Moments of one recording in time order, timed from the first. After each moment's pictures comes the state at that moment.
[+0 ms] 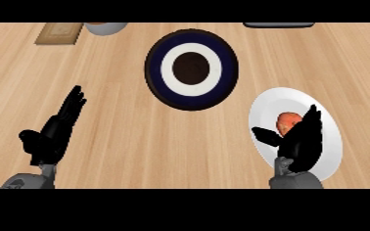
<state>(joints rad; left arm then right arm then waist) -0.07 0.45 -0.19 -1.31 0.31 0.15 -0.19 -0.07 0.00 0.14 -1.54 1.15 -0.49 1.15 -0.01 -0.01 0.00</state>
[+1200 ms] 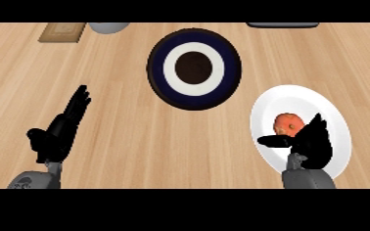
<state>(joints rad) -0.08 0.39 -0.15 -1.29 0.24 0.11 -0.18 -0.09 0.00 -0.02 -1.47 1.08 -0.26 1.12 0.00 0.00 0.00</state>
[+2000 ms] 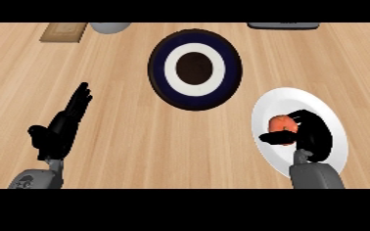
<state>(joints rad) -0.08 0.34 -0.09 -1.31 0.17 0.06 -0.14 -0.13 -0.08 -0.03 -1.36 0.97 -0.26 0.84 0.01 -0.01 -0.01</state>
